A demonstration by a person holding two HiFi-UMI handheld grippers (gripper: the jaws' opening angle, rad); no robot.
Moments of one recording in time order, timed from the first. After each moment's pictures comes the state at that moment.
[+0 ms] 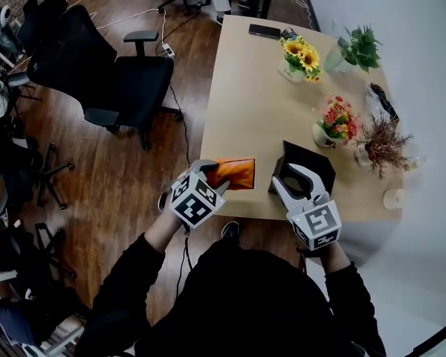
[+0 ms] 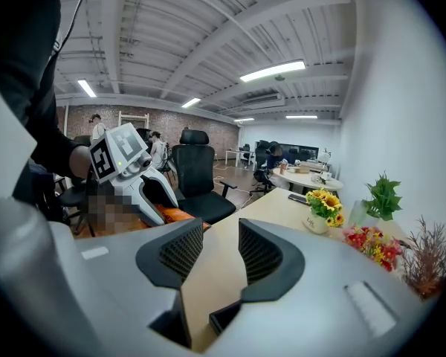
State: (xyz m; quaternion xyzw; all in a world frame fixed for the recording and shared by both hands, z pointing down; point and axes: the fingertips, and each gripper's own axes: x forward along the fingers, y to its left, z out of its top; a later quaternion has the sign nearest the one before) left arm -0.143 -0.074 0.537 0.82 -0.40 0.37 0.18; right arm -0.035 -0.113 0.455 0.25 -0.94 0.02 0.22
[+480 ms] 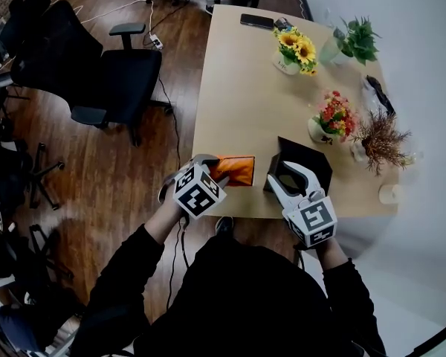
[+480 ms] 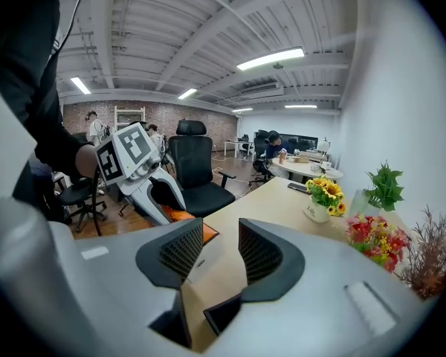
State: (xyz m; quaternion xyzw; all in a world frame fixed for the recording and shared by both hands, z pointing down) left arm -0.133 -0.100 0.572 0.83 -0.35 0.39 0.19; right arm -0.038 -0.128 0.481 0.25 -0.93 0.04 0.25
